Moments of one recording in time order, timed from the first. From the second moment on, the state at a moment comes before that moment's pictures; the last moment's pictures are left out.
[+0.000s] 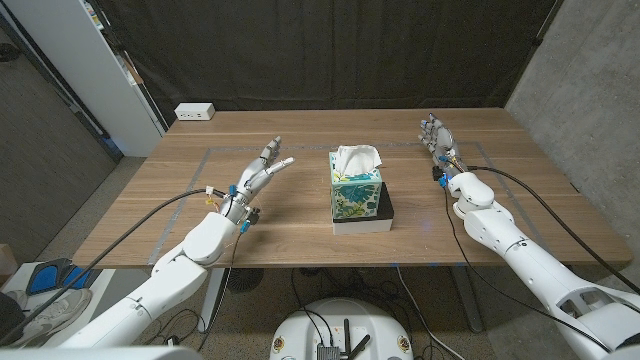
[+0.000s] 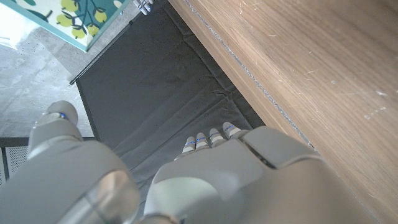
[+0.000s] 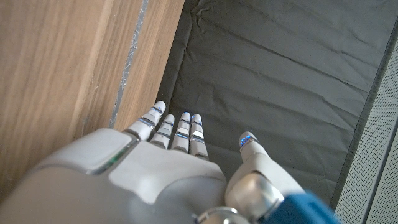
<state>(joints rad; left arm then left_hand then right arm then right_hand) 1.15 0.70 0.36 -1.65 -0.26 -0.46 0.14 0.41 -0.16 0.14 -0.14 0.58 -0.17 0.06 0.17 0.18 -0.17 -0.02 0.19 0.18 -0.17 0.01 0.17 0.17 -0.17 -0.03 0.18 0.17 -0.80 -0.50 -0.36 -1.27 0.59 0.29 -0.08 0.17 0.14 0.41 0.03 0.18 0.24 0.04 0.19 0.17 0.18 0.01 0.20 0.18 0.01 -0.03 0.25 0.26 0.18 -0.03 0.19 0.17</state>
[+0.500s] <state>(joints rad) 1.20 0.71 0.36 -1.68 -0.24 -0.47 0.14 0.41 -0.16 0.13 -0.13 0.59 -0.17 0.06 0.17 0.18 -0.17 -0.02 0.20 0.18 -0.17 0.01 0.17 0.17 -0.17 -0.03 0.18 0.17 -0.82 -0.50 -0.36 -1.30 0.58 0.28 -0.10 0.17 0.14 0.42 0.03 0.18 0.24 0.04 0.19 0.17 0.18 0.01 0.20 0.18 0.01 -0.03 0.25 0.26 0.18 -0.03 0.19 0.17</state>
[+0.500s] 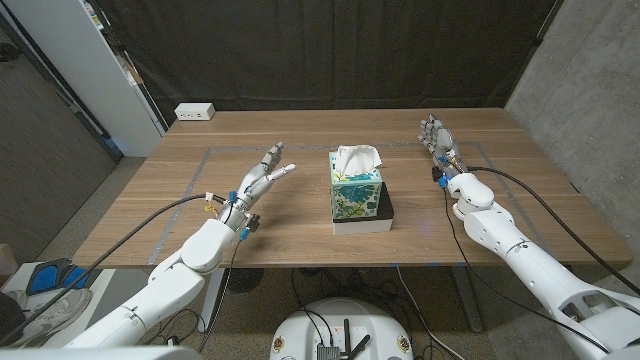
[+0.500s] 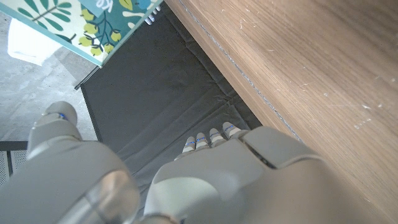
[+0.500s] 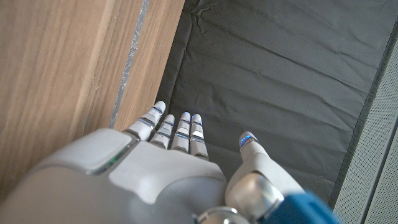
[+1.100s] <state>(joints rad) 1.25 0.73 0.35 -1.73 -0.22 -0.48 0.14 0.42 -0.15 0.11 -0.13 0.61 -0.17 0.06 0.17 0.18 -0.17 -0.02 0.20 0.18 -0.17 0.01 0.17 0.17 -0.17 -0.03 0.18 0.17 -0.83 -0.51 -0.36 -1.32 0.58 0.27 -0.12 0.17 0.14 0.41 0.03 0.18 0.24 0.04 0.19 0.17 0.18 0.01 0.20 0.18 0.01 -0.03 0.25 0.26 0.18 -0.03 0.19 0.17</state>
